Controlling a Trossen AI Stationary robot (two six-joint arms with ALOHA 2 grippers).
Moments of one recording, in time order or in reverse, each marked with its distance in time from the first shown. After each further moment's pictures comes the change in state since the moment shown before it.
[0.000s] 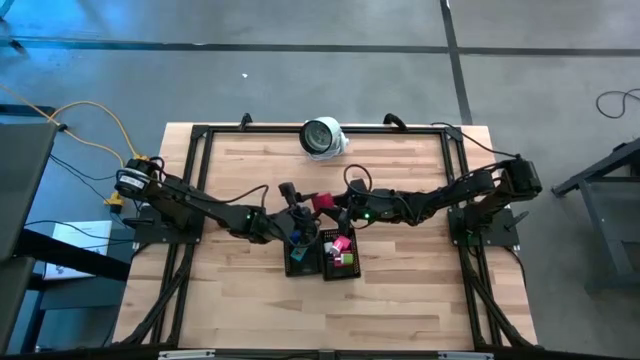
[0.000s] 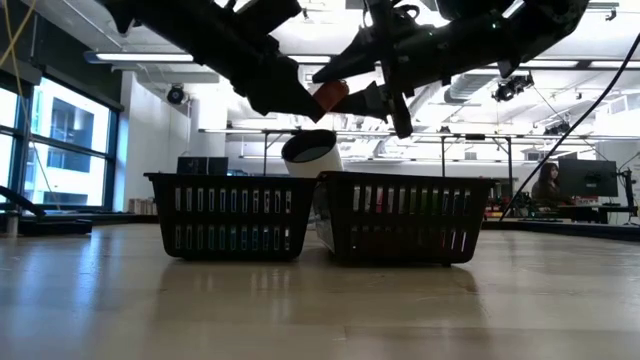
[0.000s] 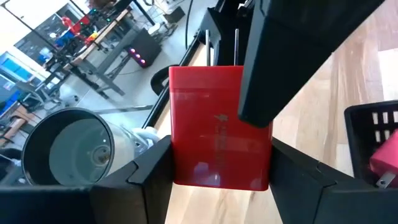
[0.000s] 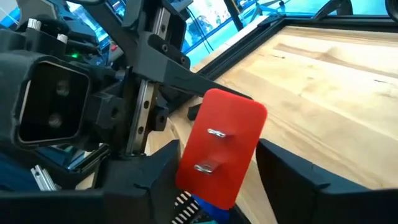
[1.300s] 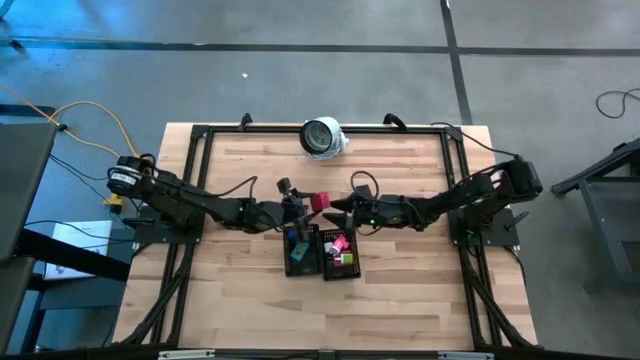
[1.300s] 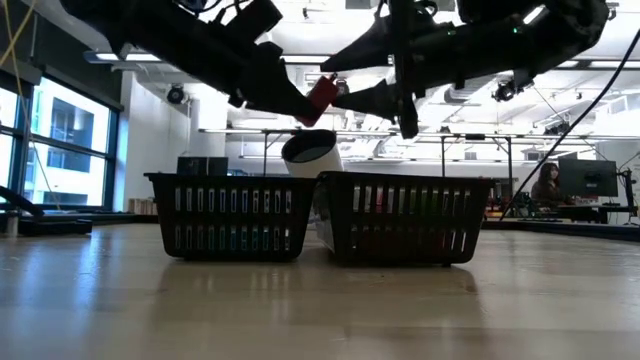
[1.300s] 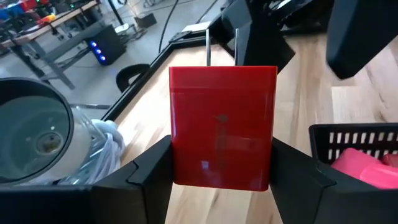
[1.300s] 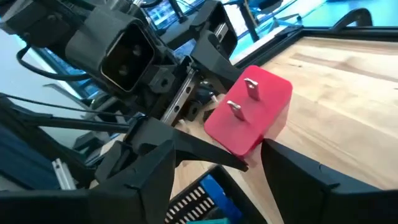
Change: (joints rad) left arm 0.067 -0.075 -0.135 0.141 0.229 -0.158; right arm 0.041 0.003 -0.087 0.177 0.007 -0.046
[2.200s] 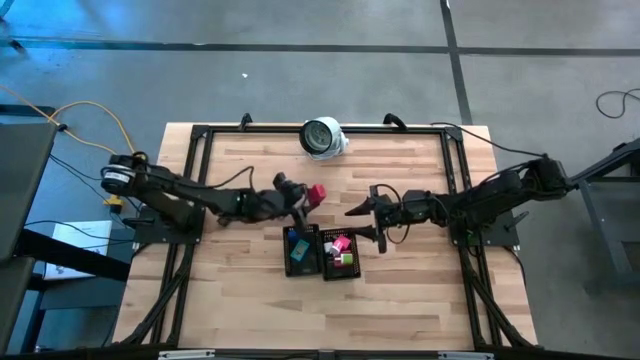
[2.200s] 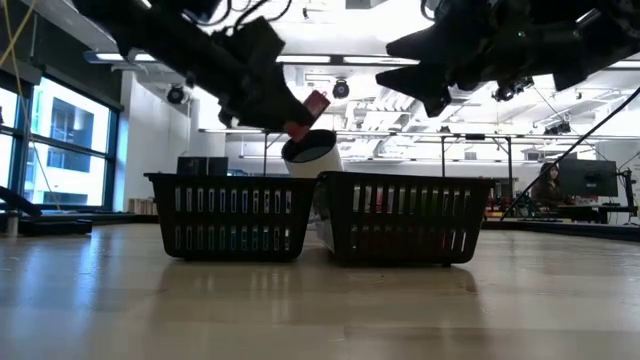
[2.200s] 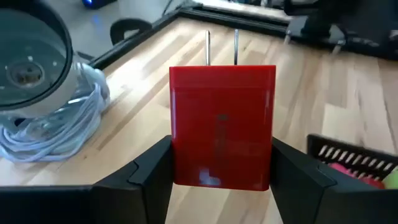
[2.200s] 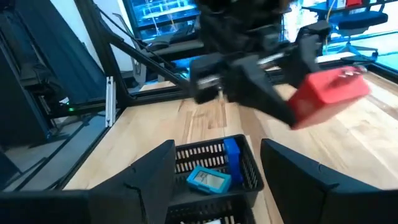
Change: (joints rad) left arm 0.079 -0.058 0.002 -0.140 0.111 -0.331; right arm -0.030 -0.250 -0.213 -0.015 -0.295 -0.396
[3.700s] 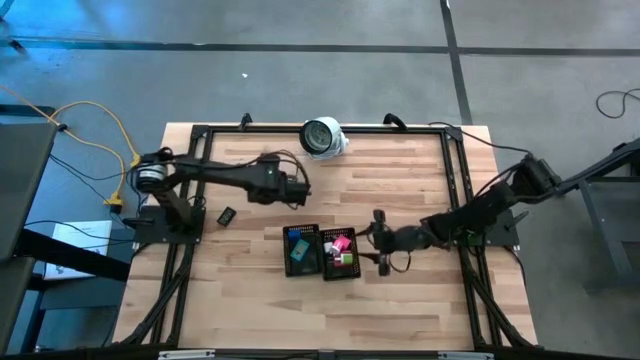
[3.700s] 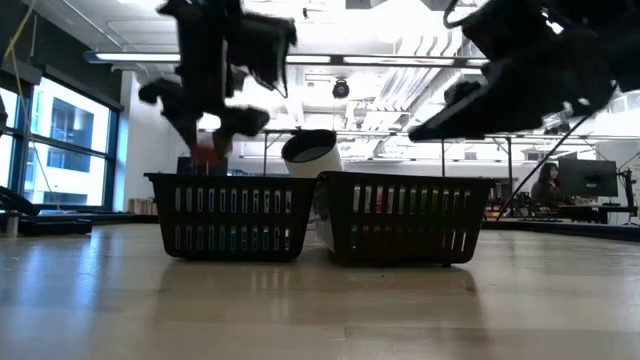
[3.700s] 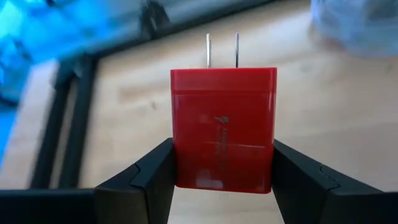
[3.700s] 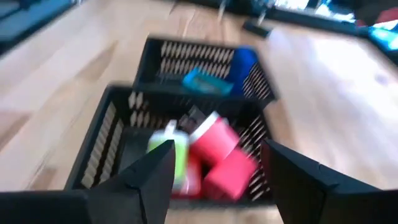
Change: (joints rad) left arm 0.172 0.253 0.519 -1.532 -0.293 -1.123; right arm 0.278 0.111 0.000 -0.210 0.352 -0.200
